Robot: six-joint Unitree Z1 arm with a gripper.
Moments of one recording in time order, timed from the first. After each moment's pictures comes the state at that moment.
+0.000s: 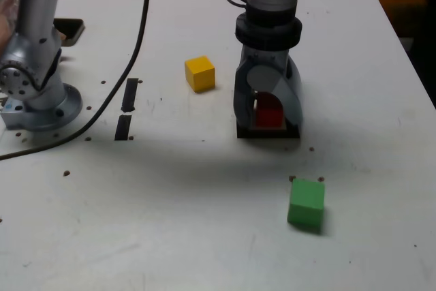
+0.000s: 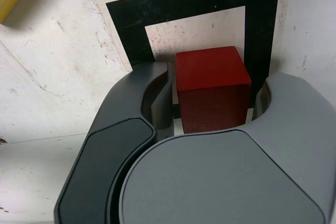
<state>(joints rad) -0.05 2.00 -1.34 0.93 -0.16 0.15</state>
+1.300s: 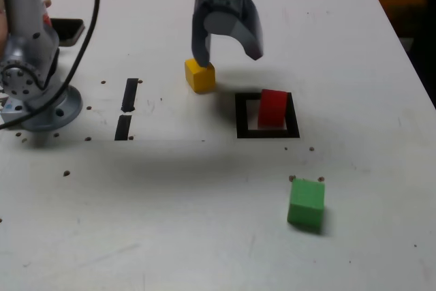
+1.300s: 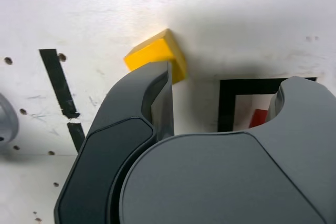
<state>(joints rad) 0.04 1.79 -1.28 1.14 0.11 0.07</state>
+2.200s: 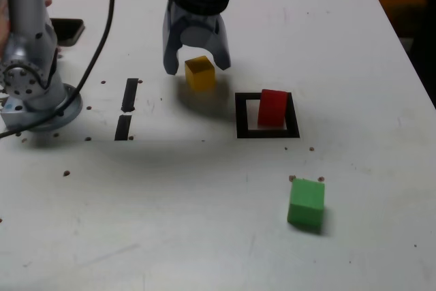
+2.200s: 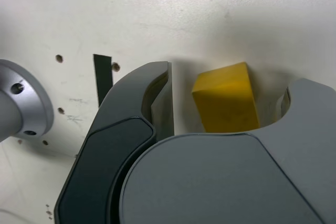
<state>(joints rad) 0.10 1.85 -1.15 1.13 0.13 -0.01</state>
